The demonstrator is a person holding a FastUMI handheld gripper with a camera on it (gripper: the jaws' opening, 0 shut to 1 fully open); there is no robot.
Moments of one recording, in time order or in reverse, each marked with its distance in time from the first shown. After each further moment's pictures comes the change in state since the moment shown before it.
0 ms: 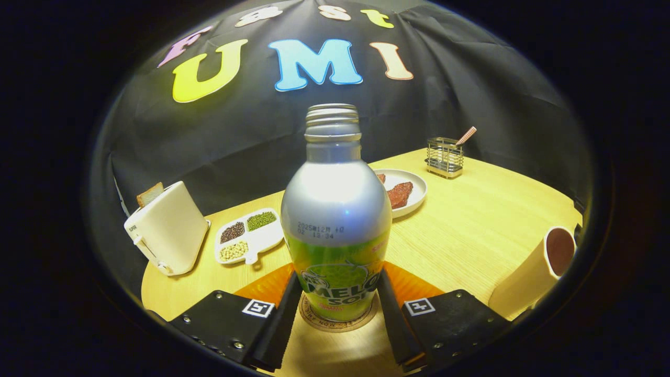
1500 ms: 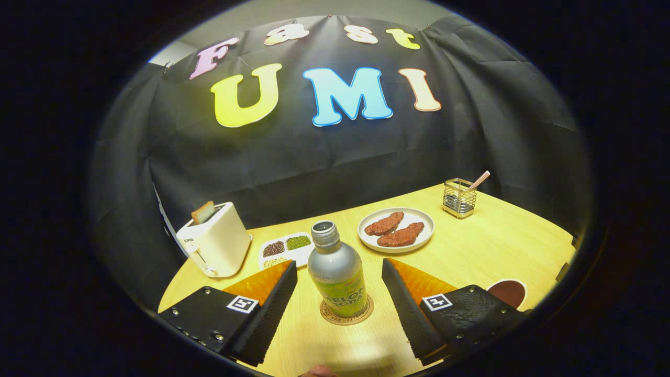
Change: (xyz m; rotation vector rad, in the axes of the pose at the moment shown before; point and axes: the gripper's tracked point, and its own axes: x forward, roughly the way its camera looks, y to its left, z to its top) arm -0.099 0.003 0.079 -0.058 -0.111 0.201
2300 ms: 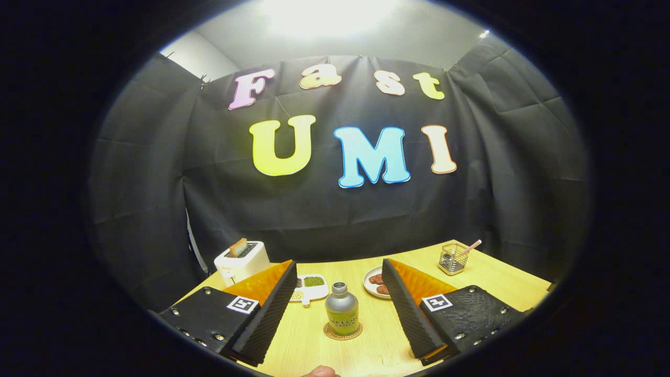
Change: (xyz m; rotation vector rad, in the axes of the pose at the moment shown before) arm -0.104 0.017 0.107 -0.134 -0.243 0.108
